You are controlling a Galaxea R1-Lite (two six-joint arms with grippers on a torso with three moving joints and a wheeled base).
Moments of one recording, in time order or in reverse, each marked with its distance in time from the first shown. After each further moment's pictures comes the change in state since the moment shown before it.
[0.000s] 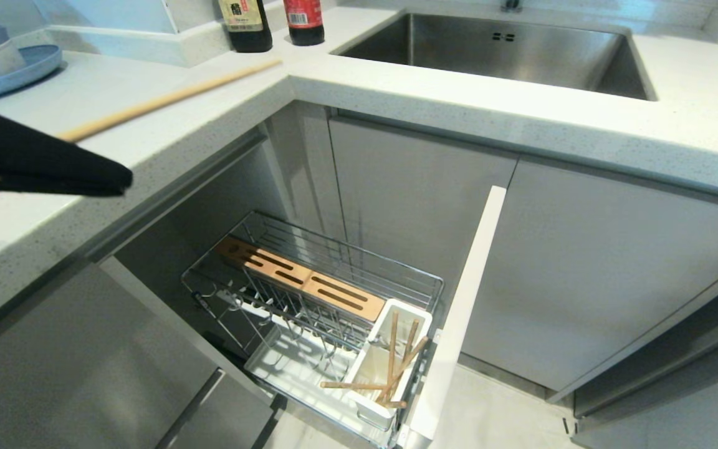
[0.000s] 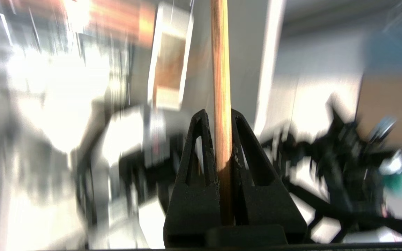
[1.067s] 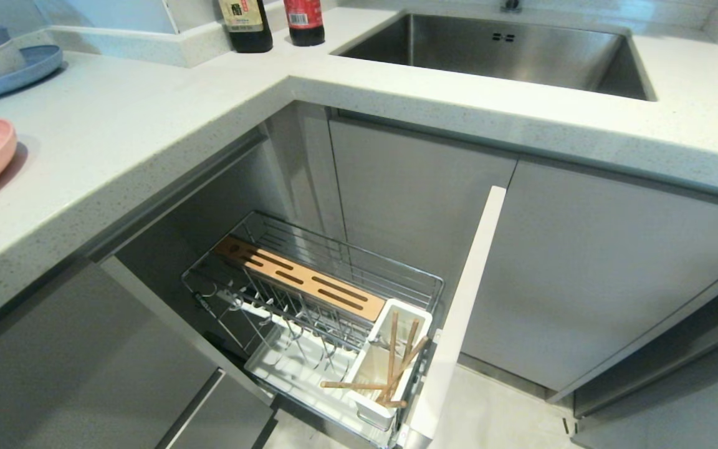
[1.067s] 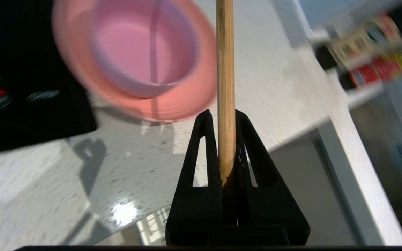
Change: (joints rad) left arm 1.437 -0.306 0.194 -0.219 -0.294 -0.205; right arm 0.000 0.000 0.000 0.000 0.000 0.000
